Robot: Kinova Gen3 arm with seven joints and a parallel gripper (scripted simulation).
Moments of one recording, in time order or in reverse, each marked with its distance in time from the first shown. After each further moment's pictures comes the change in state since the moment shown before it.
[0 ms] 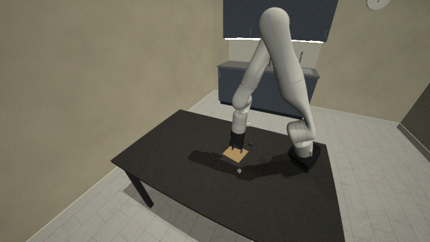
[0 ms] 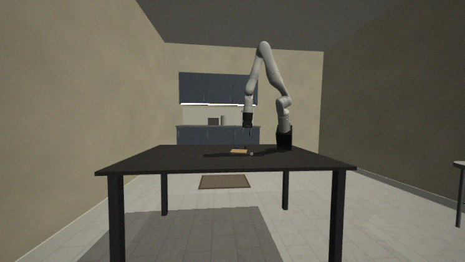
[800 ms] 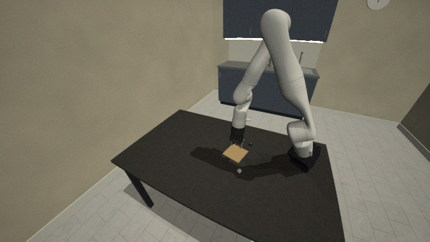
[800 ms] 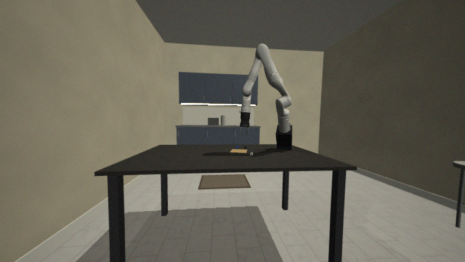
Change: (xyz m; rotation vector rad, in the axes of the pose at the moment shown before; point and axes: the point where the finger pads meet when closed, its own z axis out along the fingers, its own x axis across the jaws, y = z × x) arm -0.016 -0.038 -0.003 -0.008 -0.016 0.046
